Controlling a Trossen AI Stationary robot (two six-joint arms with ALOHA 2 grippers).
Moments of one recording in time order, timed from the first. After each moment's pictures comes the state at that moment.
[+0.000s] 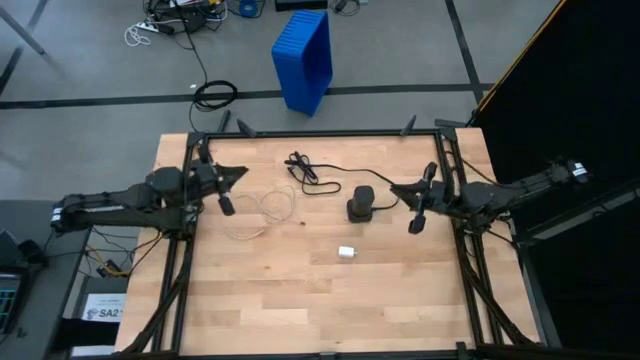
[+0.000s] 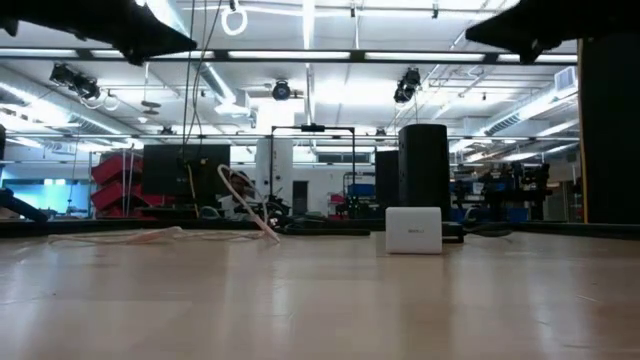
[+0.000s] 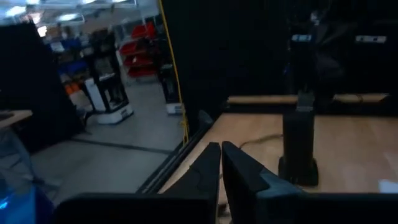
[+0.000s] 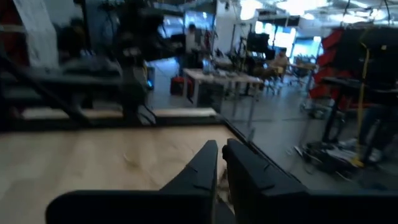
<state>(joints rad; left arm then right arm) 0.09 0.37 0.45 -0.09 -0.38 0.14 0.27 0.55 0.34 0.23 0.63 -0.13</state>
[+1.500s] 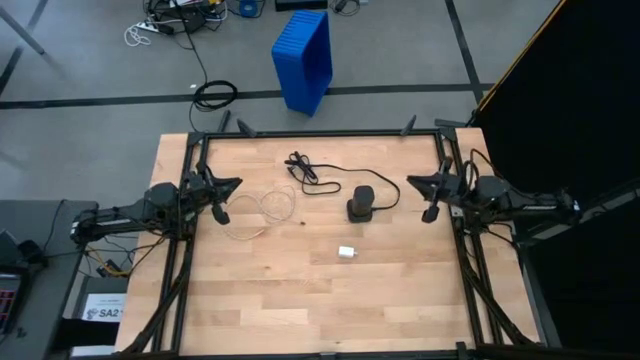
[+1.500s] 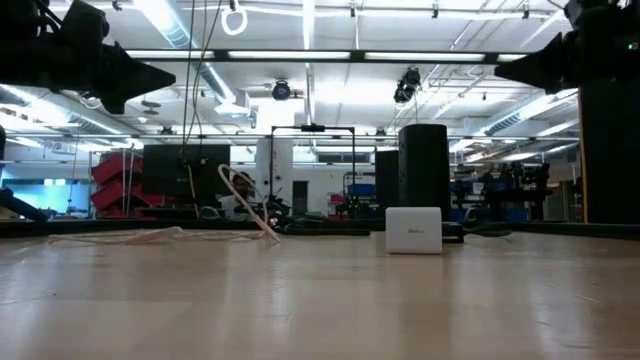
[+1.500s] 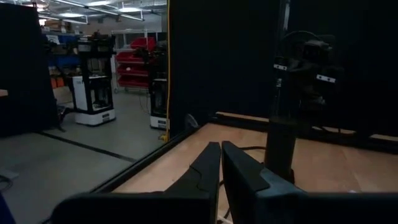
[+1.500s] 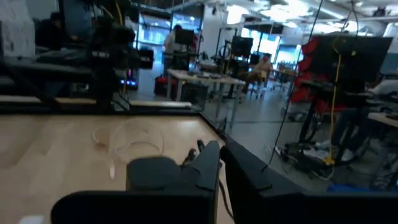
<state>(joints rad) 0.09 0.00 0.11 0.00 -0.35 -0.01 0.00 0.07 0.17 -0.05 0.39 -0.17</state>
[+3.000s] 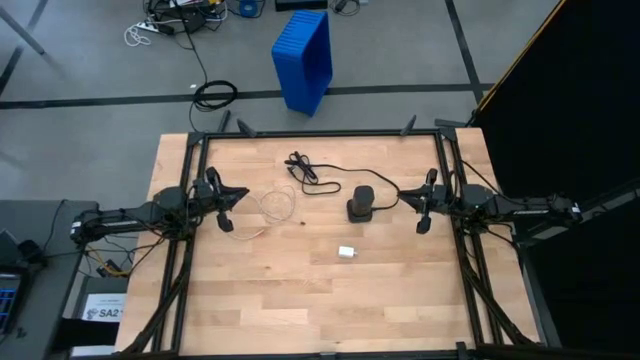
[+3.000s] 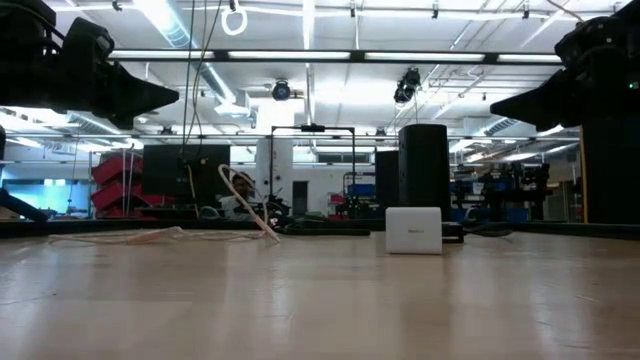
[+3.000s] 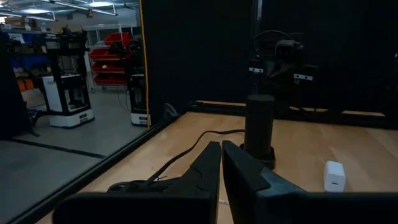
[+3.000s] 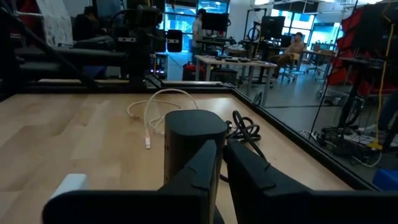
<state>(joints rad) 0.09 0.00 0.01 0.08 -0.24 0.02 -0.01 0.08 0.01 0.06 0.28 -0.09</state>
